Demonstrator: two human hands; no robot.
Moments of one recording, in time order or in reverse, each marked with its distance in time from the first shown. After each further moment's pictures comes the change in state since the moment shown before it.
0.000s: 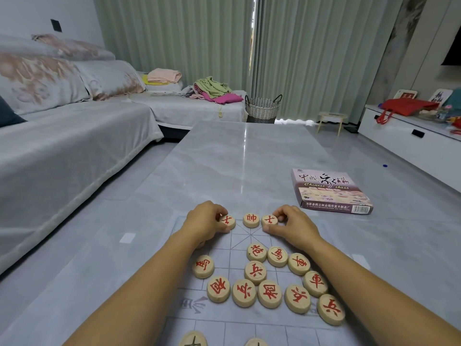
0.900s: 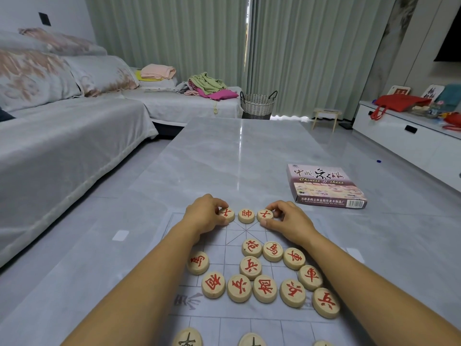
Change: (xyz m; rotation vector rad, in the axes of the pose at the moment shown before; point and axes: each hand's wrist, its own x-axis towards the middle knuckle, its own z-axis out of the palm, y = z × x) left_hand 0.012 0.007 0.005 0.008 -0.008 0.017; right_hand 0.001 0.004 0.000 0.050 -0.019 -0.018
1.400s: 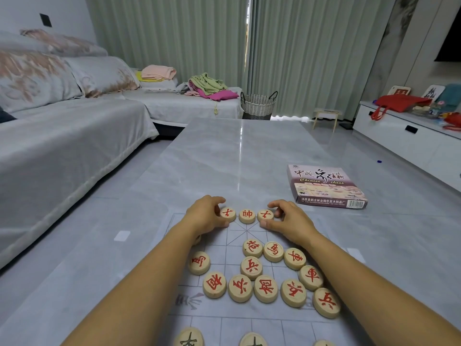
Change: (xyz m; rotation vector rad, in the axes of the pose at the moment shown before) left_hand -0.004 -0.002 -0.002 -0.070 -0.004 -0.008; right_hand -0.001 -0.001 -0.002 0.048 -0.014 0.027
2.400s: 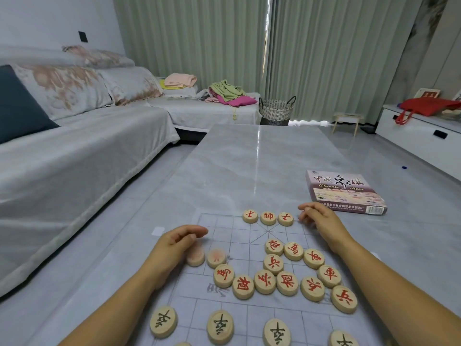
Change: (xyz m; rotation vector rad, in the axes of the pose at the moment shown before) left_hand -0.112 -0.075 -0.029 -0.824 0.166 -0.033; right_hand -0.012 0.004 -0.015 0.488 0.109 0.032
